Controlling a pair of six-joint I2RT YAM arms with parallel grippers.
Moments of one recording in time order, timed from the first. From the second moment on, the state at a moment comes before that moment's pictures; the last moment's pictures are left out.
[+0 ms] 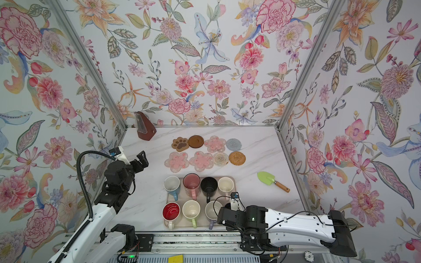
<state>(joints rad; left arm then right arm) -0.15 0.82 0.55 0.01 -0.24 -0.40 1.39 0.88 0.60 -1.03 0.29 1.24</state>
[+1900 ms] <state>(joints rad) -0.14 0.77 0.45 0.01 -0.21 -0.48 0.34 1.64 1.32 -0.78 0.19 0.32</state>
